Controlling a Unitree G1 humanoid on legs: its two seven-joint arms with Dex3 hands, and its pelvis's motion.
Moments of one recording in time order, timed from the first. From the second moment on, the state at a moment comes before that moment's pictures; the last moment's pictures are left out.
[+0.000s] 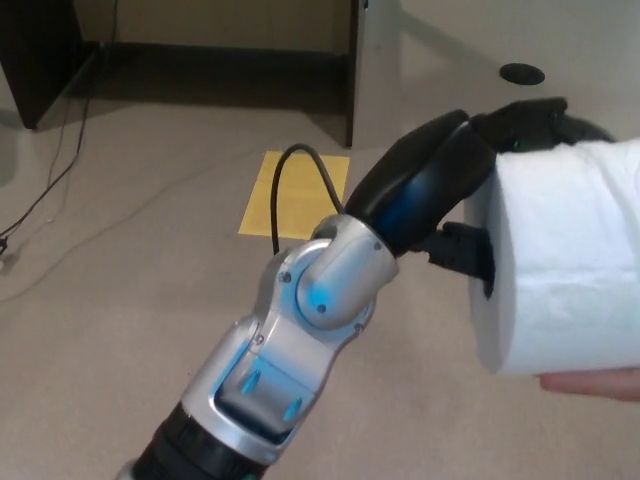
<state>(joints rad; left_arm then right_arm) -0.72 0.05 -0.42 -0.05 0.33 0.13 -0.18 -0.40 -0.44 0.30 1.27 -0.37 -0.16 0.11</state>
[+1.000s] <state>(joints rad) -0.34 0.26 -0.09 -0.30 0.18 -0.01 -0.22 -0.39 -0.44 0.30 1.25 -0.37 -0.16 0.13</state>
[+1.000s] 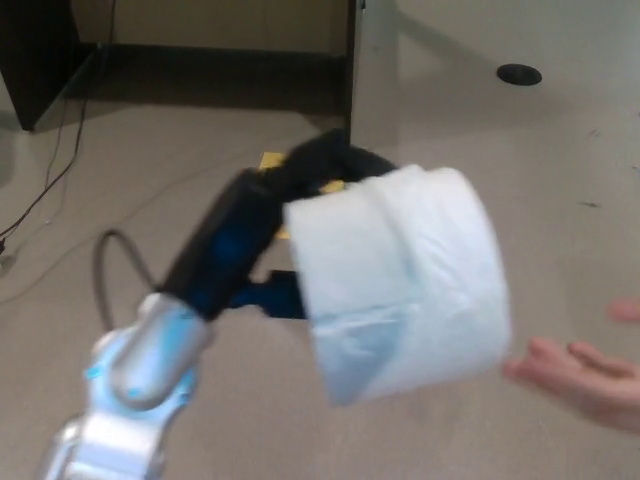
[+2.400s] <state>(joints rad) 0.16 0.54 0.14 0.98 0.20 -0.56 0.03 -0.36 -0.44 0.27 1.26 -0.36 -0.17 0.09</state>
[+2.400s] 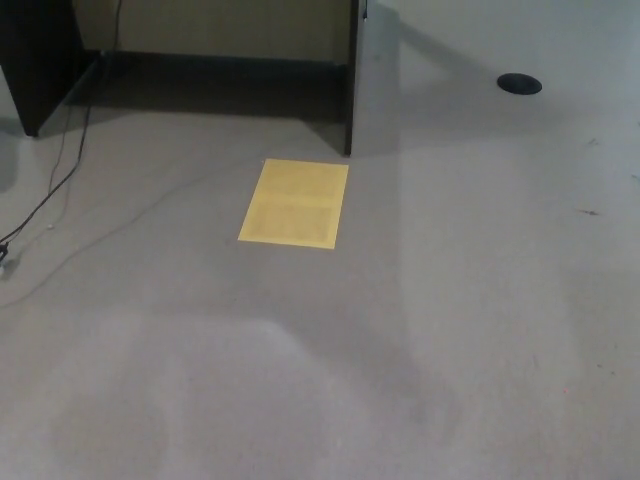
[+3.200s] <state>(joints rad) -0.07 0.51 0.17 0.44 0.05 -0.55 -0.10 -0.35 -0.44 0.27 1.26 -0.36 -0.17 0.08</state>
